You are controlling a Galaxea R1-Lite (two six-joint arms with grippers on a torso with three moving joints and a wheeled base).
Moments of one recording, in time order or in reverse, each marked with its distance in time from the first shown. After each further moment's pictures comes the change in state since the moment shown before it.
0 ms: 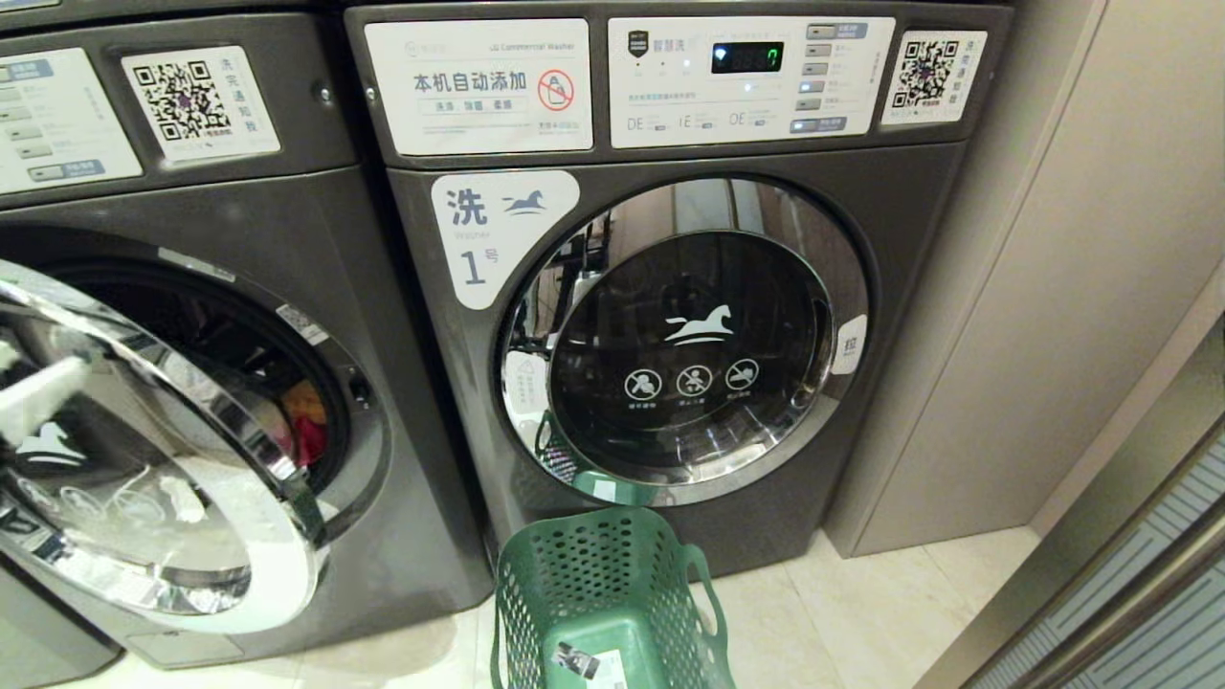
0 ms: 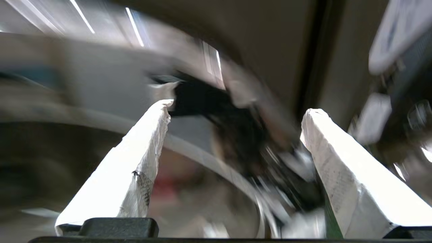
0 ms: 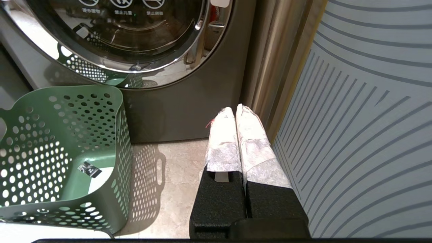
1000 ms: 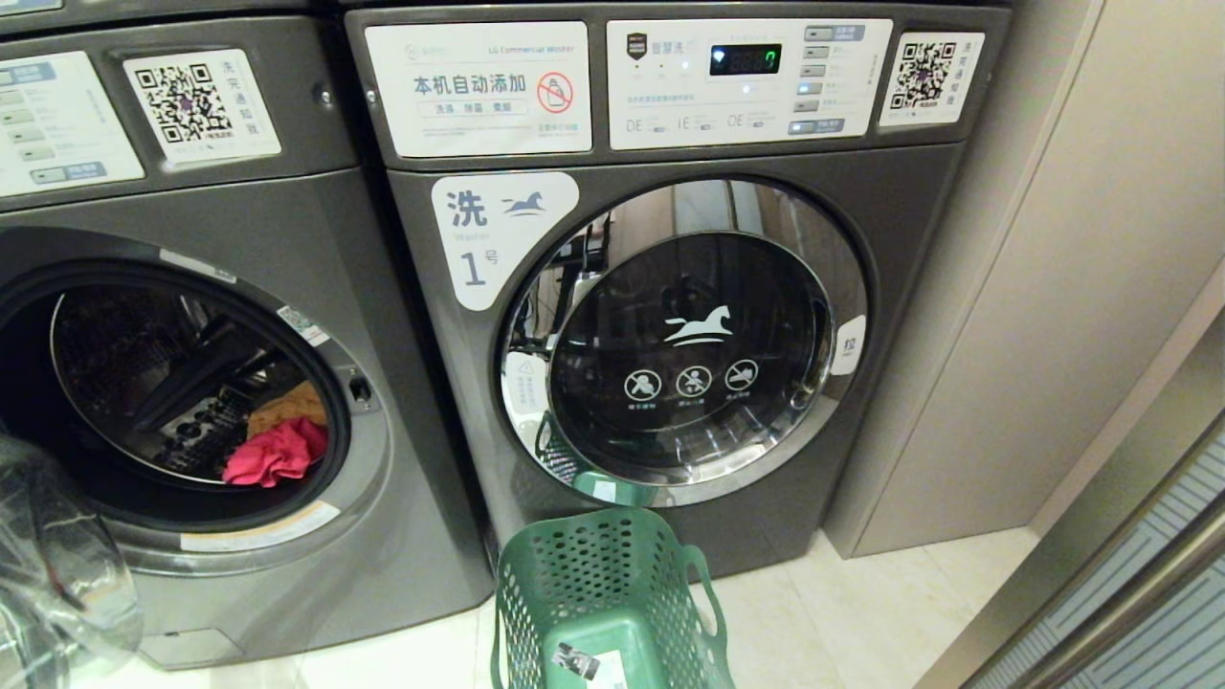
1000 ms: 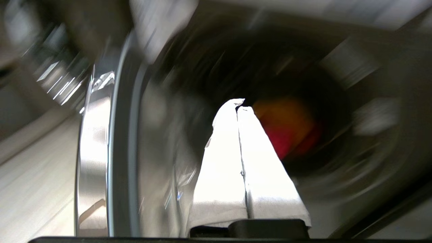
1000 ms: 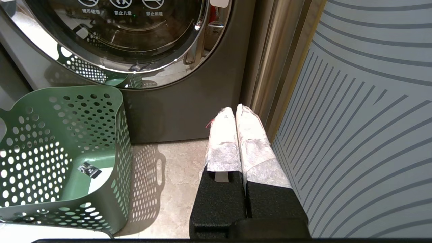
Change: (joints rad) left arm -0.145 -0.547 -0.477 1.385 1.019 0.138; right arm 0.000 0.000 0.000 0.000 0.000 0.000
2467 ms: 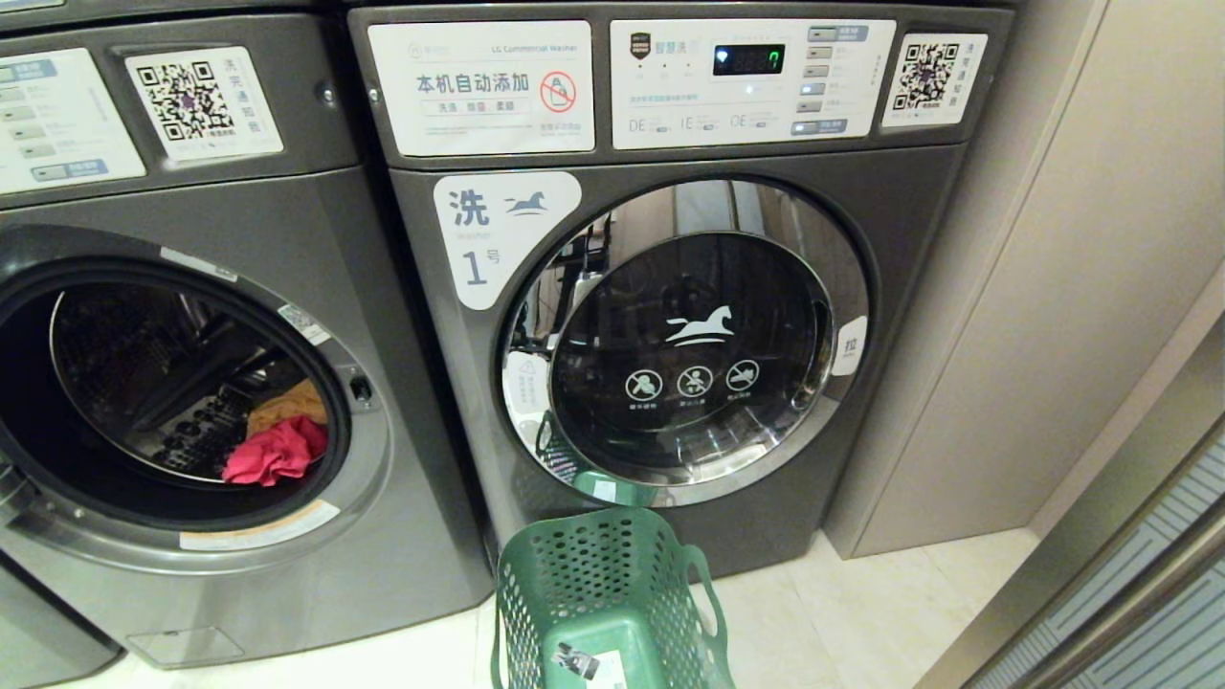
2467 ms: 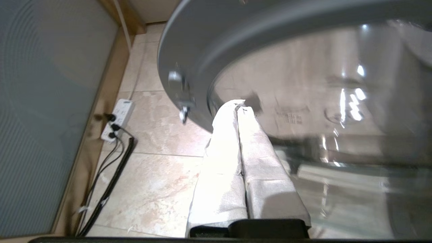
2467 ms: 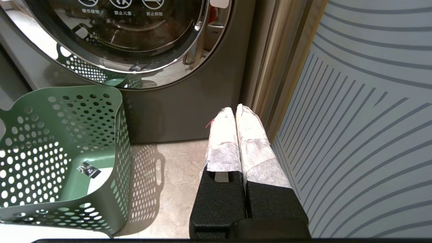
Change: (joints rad) left arm 0.555 0.684 -0.572 0.343 0.524 -0.148; right arm 0.000 0.000 0.000 0.000 0.000 0.000
